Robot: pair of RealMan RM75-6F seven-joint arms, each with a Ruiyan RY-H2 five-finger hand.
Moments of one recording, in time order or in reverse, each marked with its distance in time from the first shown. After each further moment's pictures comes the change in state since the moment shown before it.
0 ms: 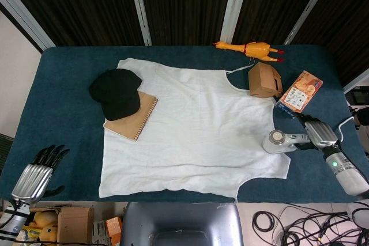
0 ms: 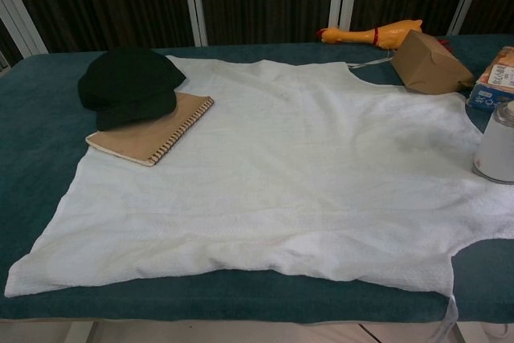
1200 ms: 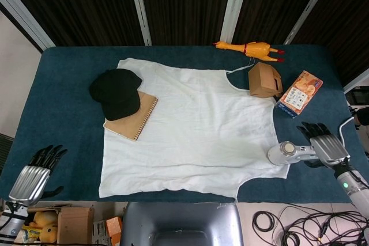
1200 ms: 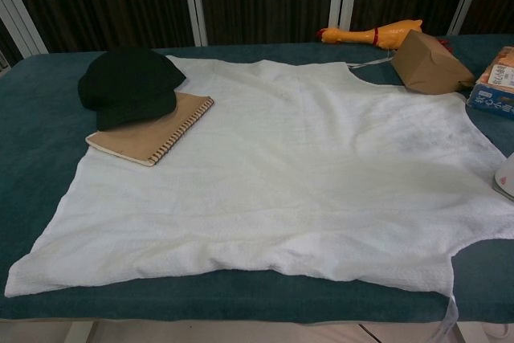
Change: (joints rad) left arm 0.024 0.004 0.001 -0.009 0.012 0.055 -0.013; right arm -0.107 0.160 -0.049 -0.270 -0.032 0.155 -0.356
